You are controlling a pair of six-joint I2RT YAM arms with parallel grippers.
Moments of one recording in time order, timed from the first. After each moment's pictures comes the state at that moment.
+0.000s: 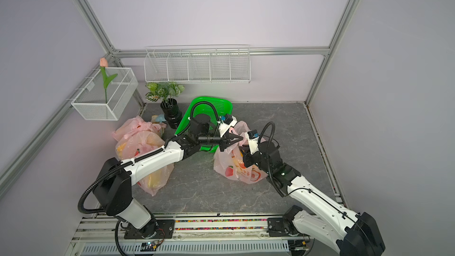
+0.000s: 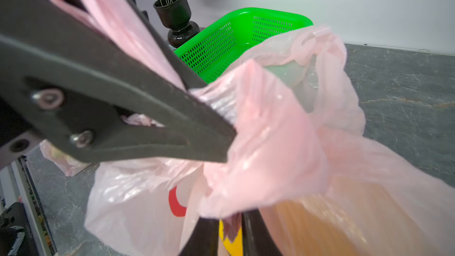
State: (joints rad) left arm -0.78 1.63 1.20 0.12 0.68 0.02; right arm 0.66 0.96 0.63 -0.06 -0.04 0.23
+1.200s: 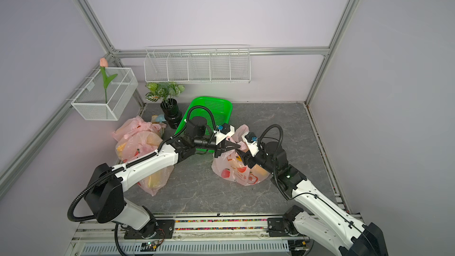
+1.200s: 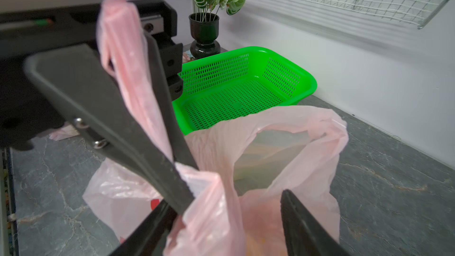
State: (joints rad) left arm -0.78 1.55 1.14 0.02 0.82 0.28; right arm 0.63 0.91 0.62 -0.01 -0.15 -0.11
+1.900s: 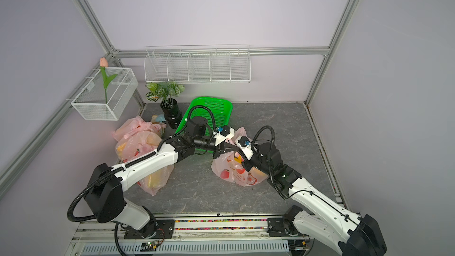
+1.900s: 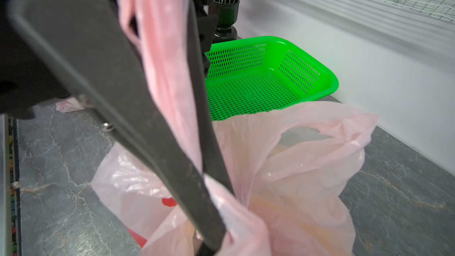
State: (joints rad) left arm -0.77 1.55 1.15 -0.03 0.85 0.34; right arm 0.68 0.94 0.62 -0.02 -0.13 -0.16
